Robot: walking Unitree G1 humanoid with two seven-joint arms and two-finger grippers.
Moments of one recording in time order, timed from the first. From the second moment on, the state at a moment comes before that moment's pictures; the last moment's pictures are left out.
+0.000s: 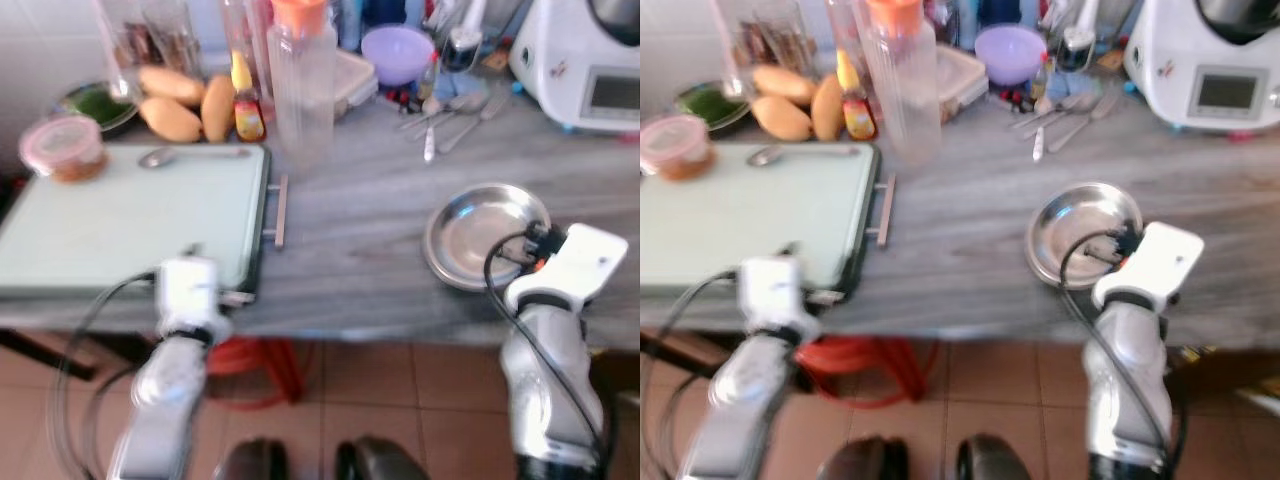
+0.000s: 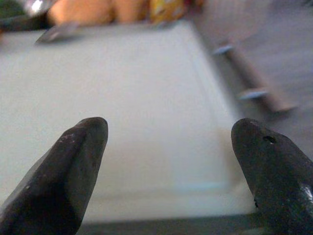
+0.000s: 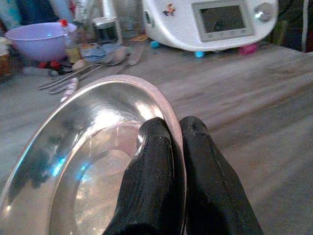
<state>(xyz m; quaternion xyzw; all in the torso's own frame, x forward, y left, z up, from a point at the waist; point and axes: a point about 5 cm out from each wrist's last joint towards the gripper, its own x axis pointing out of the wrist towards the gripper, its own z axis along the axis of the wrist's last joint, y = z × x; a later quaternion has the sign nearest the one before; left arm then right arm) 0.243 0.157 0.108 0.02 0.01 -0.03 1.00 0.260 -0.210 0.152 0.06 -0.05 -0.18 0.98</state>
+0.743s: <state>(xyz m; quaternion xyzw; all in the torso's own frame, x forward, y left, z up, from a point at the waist) 0.244 0.151 0.109 0.02 0.02 -0.04 1.00 0.224 -0.216 0.133 0.12 0.07 -0.15 0.98</state>
